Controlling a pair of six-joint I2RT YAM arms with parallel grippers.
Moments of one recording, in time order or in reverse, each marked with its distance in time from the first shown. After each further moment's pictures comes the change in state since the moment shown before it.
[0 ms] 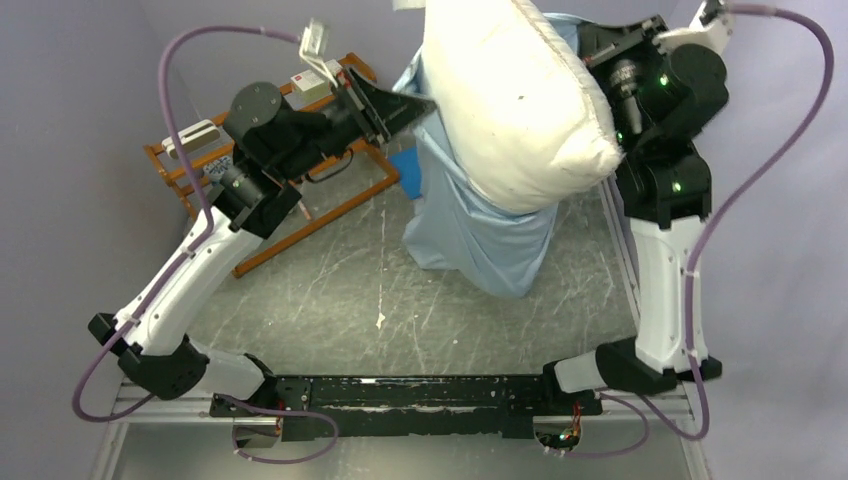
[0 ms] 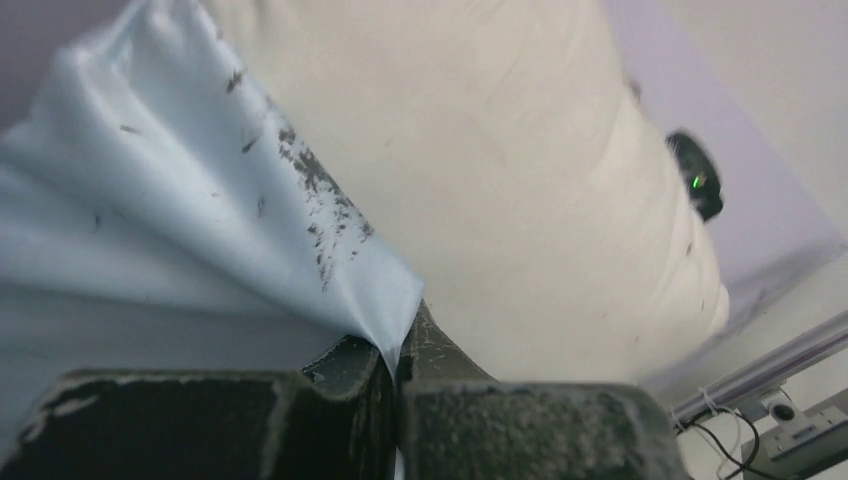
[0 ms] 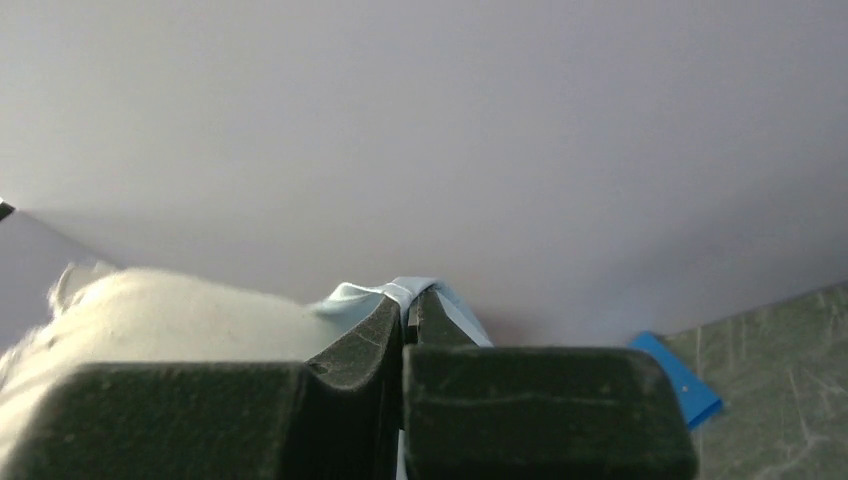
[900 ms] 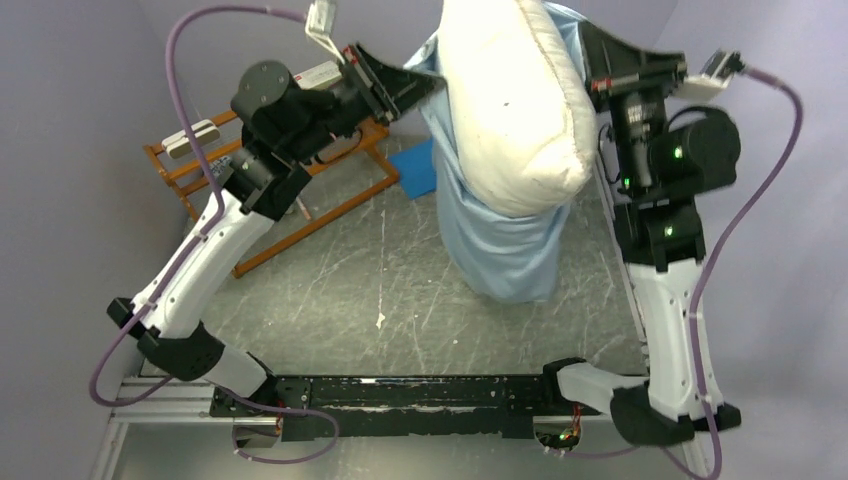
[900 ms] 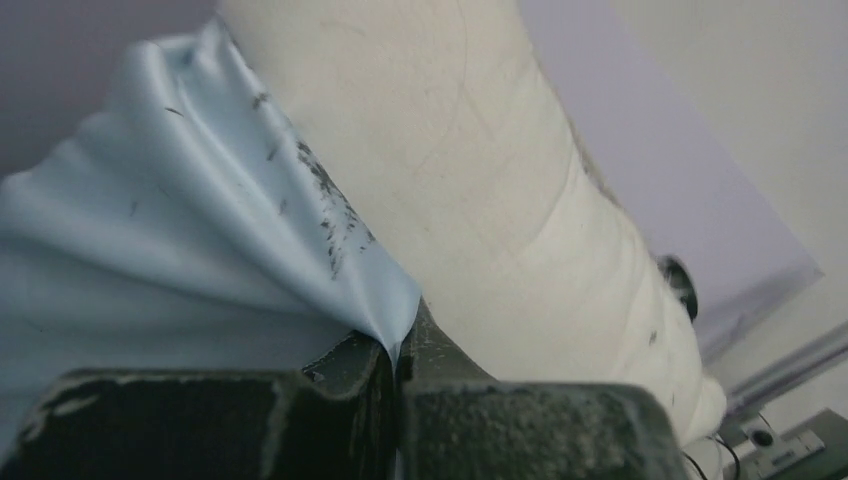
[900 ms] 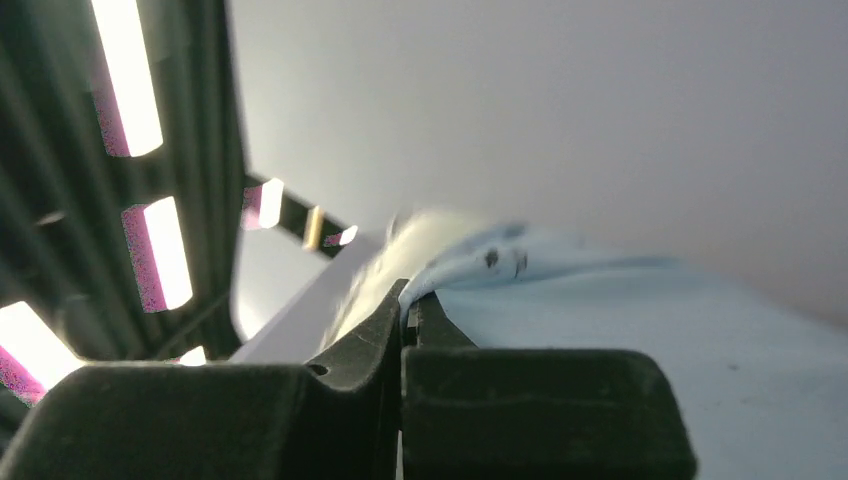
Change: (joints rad) left arm -0.003 0.105 0.162 -0.003 0.000 -0.050; right arm 0.000 -0.234 -0.391 0.418 -0.132 0.425
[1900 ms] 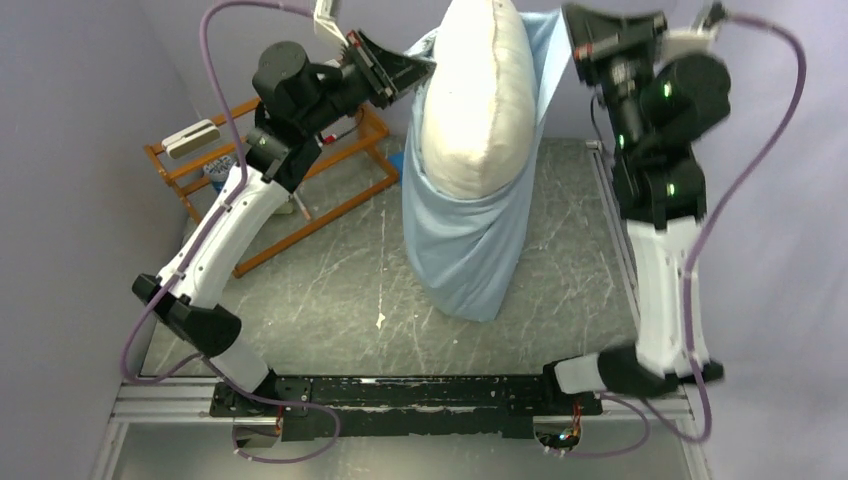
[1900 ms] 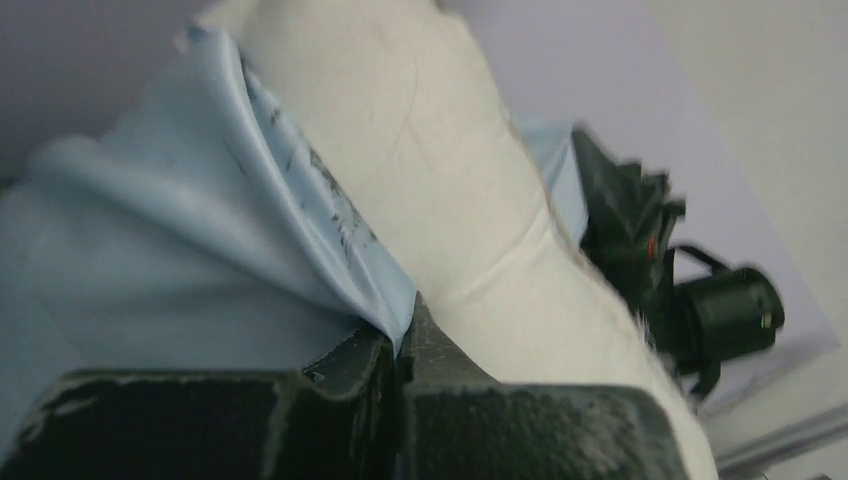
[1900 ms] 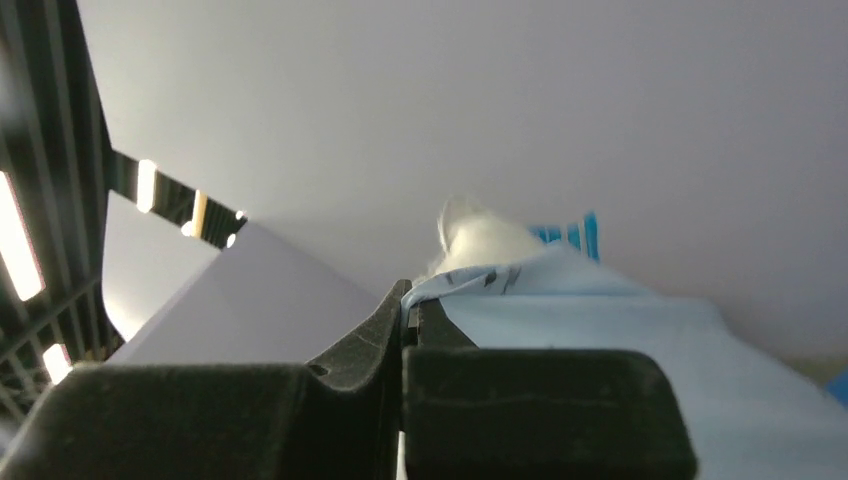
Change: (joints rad) left arm 0.135 0.192 0.185 -0.055 0.068 -0.061; right arm 0.003 0.075 0.113 -0.190 -0.023 -0.077
